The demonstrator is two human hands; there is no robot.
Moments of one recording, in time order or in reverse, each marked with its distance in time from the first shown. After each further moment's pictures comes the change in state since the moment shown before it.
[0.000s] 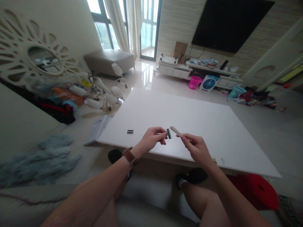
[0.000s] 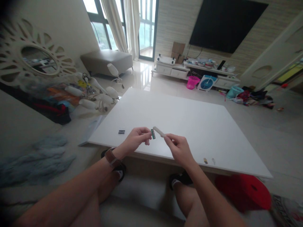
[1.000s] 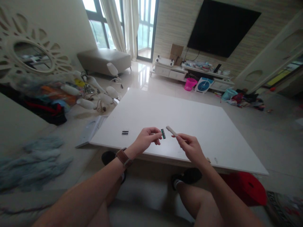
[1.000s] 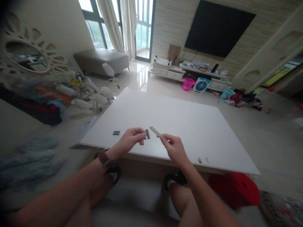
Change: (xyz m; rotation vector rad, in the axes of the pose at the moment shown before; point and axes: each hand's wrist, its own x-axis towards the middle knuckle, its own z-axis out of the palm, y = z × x) left_hand 0.001 0.000 -0.002 0.007 0.010 0.000; right_hand 0.002 0.009 0.000 0.065 -0.004 0.036
